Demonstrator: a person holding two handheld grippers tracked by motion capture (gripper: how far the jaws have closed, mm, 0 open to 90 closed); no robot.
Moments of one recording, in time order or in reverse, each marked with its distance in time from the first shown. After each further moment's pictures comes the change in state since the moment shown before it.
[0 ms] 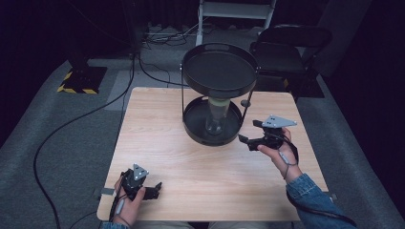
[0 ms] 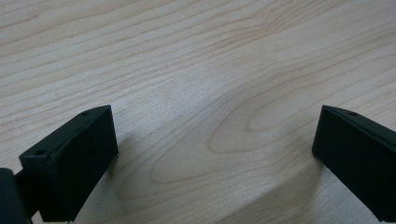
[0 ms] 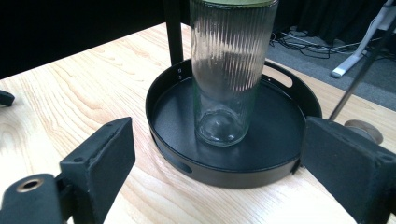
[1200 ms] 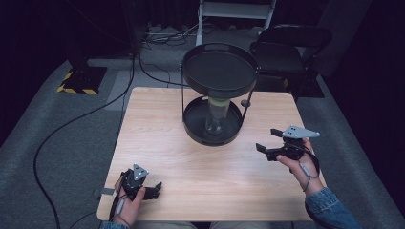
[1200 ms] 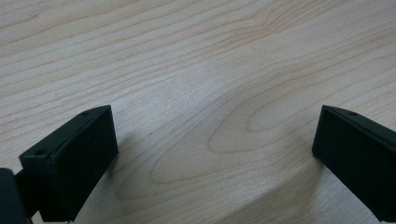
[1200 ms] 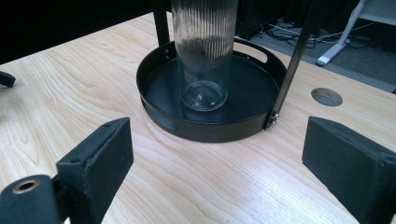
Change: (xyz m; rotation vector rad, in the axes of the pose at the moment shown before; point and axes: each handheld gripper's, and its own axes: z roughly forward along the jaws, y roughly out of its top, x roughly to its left) left arm 0.000 0.000 0.000 0.001 0.000 0.001; right arm -0.011 -0.029 -0.053 0.019 -0.039 0.027
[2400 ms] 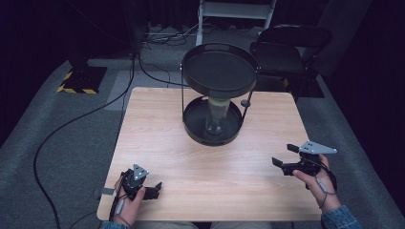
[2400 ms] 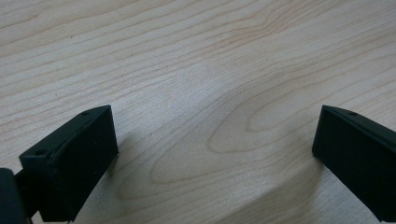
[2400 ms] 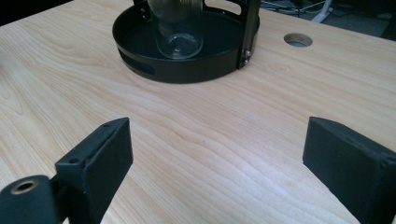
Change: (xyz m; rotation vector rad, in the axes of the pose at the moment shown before) left arm 0.000 0.000 0.000 0.000 0.000 0.000; right arm -0.016 -0.057 -0.039 0.063 -0.056 0.065
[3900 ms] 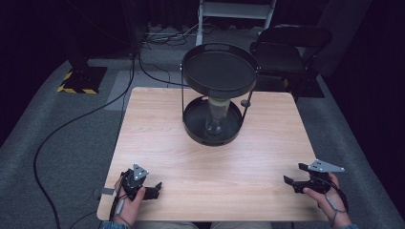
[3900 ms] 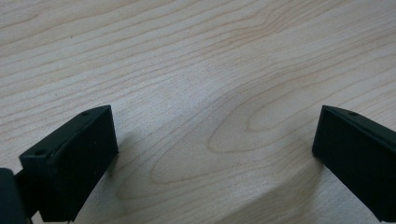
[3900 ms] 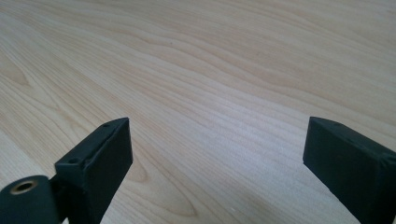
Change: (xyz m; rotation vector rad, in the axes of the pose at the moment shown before) left arm 0.000 0.000 0.000 -0.001 0.000 -0.001; right arm -0.019 -0.077 -0.017 0.119 -0.052 0.046
